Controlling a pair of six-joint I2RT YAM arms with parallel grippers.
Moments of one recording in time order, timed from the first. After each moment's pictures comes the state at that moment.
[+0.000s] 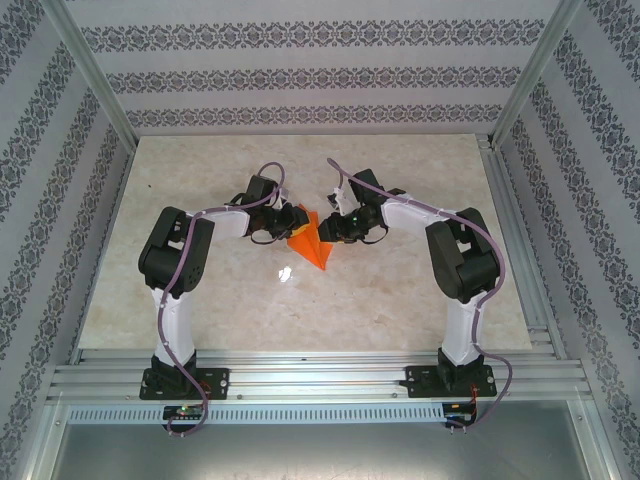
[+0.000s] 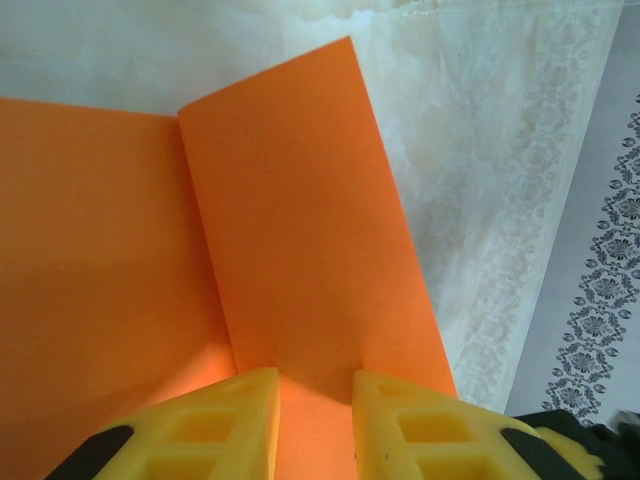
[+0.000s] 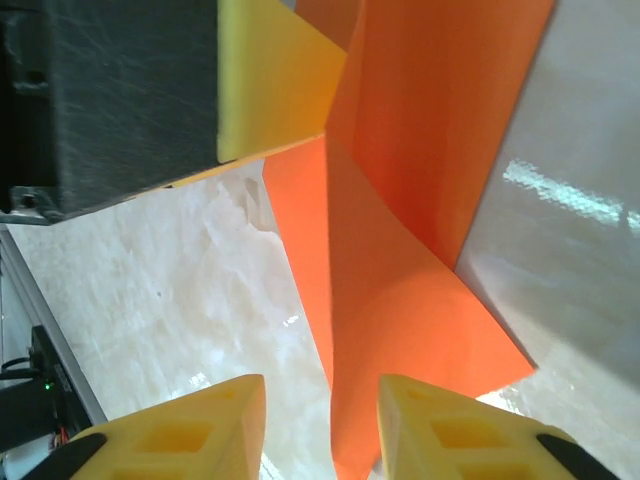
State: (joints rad) left arm -0.37 2.05 1.22 -0.03 0.62 -0.93; right arm 0.44 1.96 1.30 -0.47 -0.67 0.25
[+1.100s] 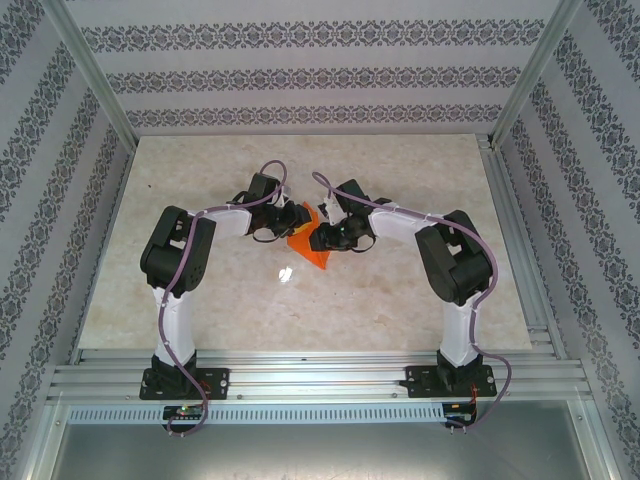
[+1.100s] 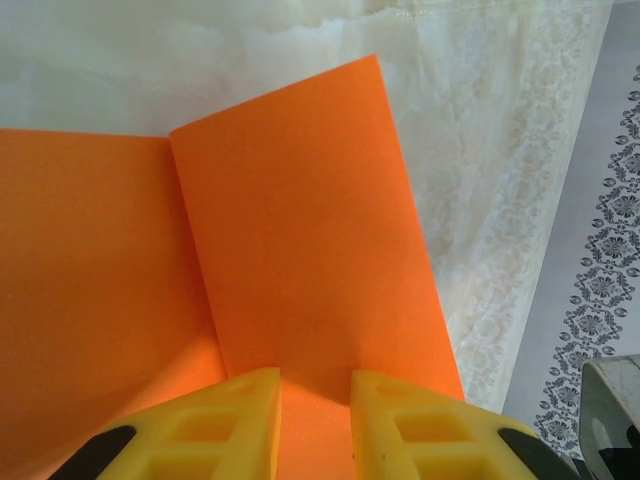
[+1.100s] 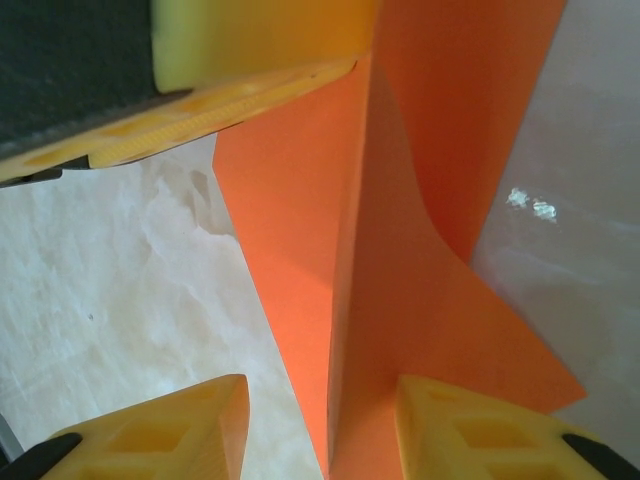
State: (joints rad) left arm -0.38 2.06 1.24 -0.03 0.62 -0.93; right arm 0.53 1.99 1.28 -0.41 -0.52 0.32
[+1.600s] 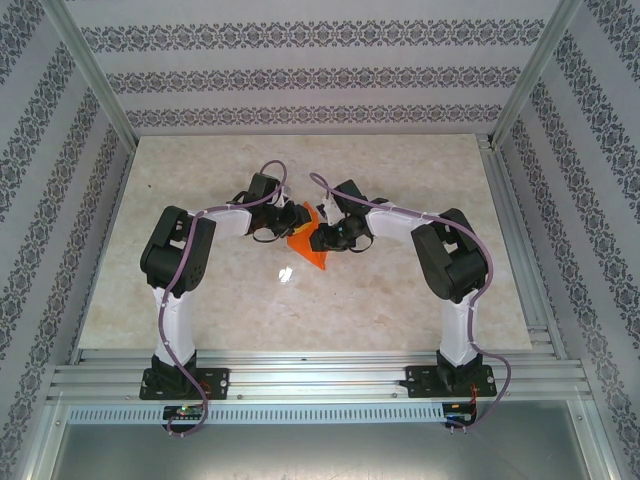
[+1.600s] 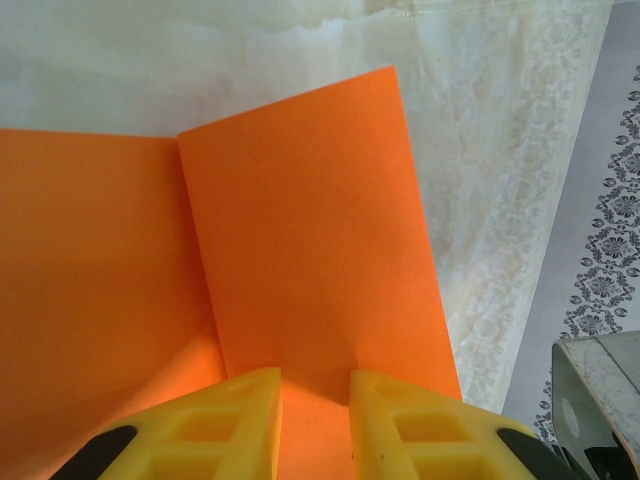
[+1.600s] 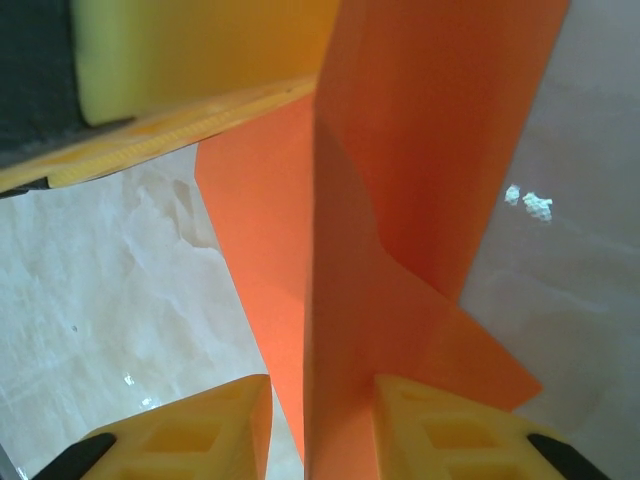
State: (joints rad) left arm -0.38 2.06 1.24 -0.03 0.62 -0.93; right arm 0.54 2.01 1.29 -0.41 -0.51 0.32
